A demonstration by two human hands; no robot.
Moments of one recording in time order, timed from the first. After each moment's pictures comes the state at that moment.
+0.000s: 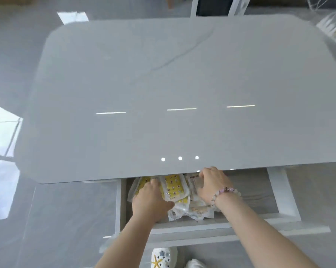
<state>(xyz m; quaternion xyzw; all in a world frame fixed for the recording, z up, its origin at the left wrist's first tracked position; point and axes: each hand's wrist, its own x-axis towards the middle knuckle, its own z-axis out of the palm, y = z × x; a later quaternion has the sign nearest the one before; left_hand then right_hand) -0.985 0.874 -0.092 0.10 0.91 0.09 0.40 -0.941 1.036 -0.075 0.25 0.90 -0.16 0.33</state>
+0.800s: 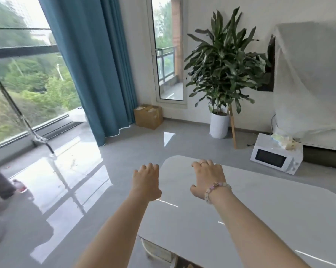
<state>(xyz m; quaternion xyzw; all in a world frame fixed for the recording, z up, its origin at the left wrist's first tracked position) -1.038 0.742 0.359 0.06 1.00 -0.06 -0.01 -1.025 0.923 0.374 -0.08 1.00 -0.01 -0.03</state>
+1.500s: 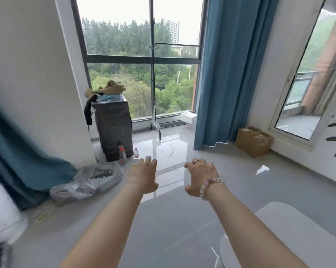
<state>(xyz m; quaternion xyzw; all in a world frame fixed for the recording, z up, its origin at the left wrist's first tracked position) -0.888 0.390 0.424 -0.25 0.97 -0.06 -0.04 -0.987 0.539 0.435 -0.44 0.90 0.02 -0.05</state>
